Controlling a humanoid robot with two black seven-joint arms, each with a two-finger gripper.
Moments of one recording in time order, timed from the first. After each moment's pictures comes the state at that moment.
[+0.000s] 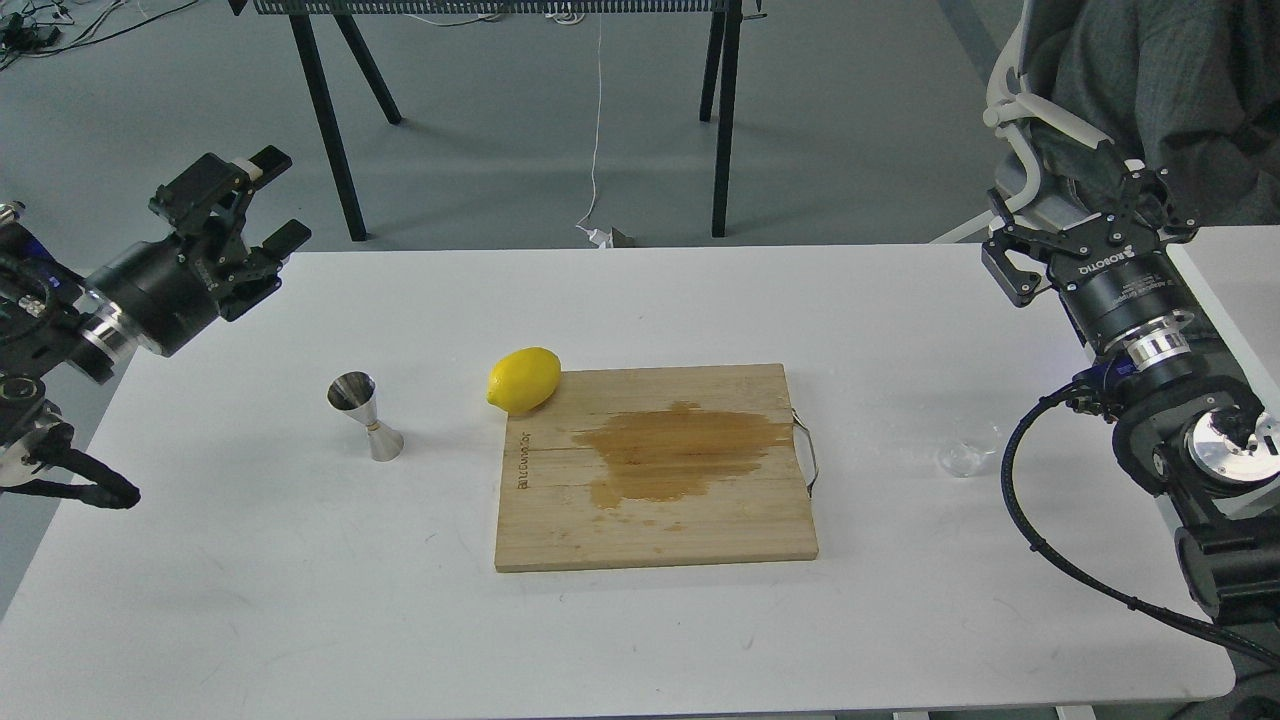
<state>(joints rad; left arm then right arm) -0.46 0.66 -1.03 -1.05 1.15 -0.35 -0.49 0.40 -0.36 1.33 0.96 0.29 0.49 -0.14</state>
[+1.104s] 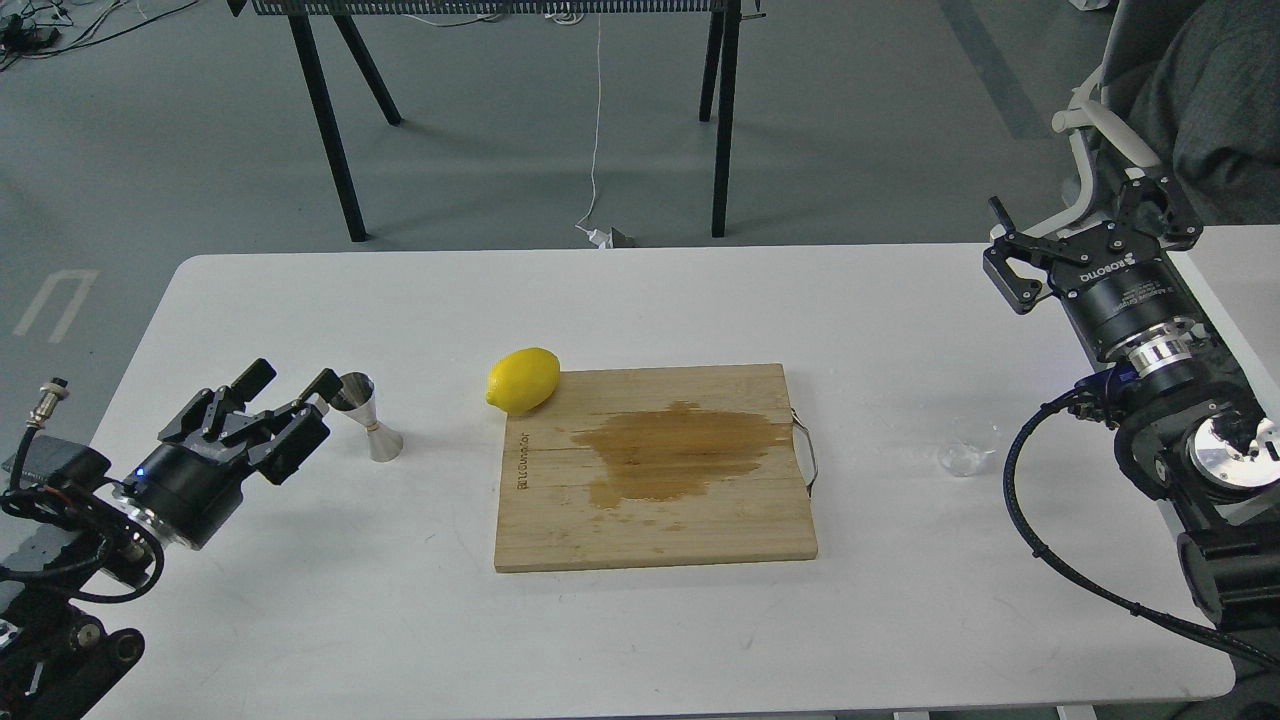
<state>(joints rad) -0.02 0.61 -1.03 -1.19 1.87 0.39 -0.49 0.39 -0.36 1.32 0.96 0.29 0.49 -0.14</state>
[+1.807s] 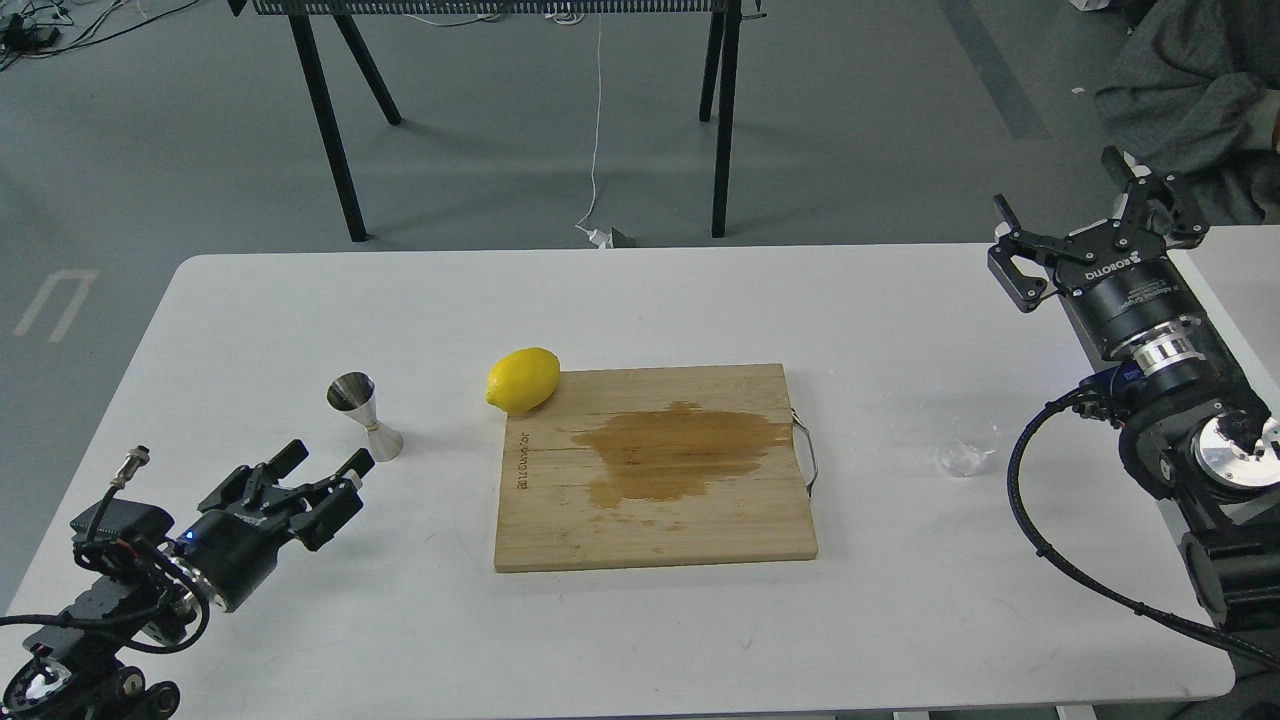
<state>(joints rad) -0.04 0.51 -0.95 -1.01 1.93 0.38 -0.49 0.39 -0.37 1.33 0.96 0.29 0.49 -0.14</state>
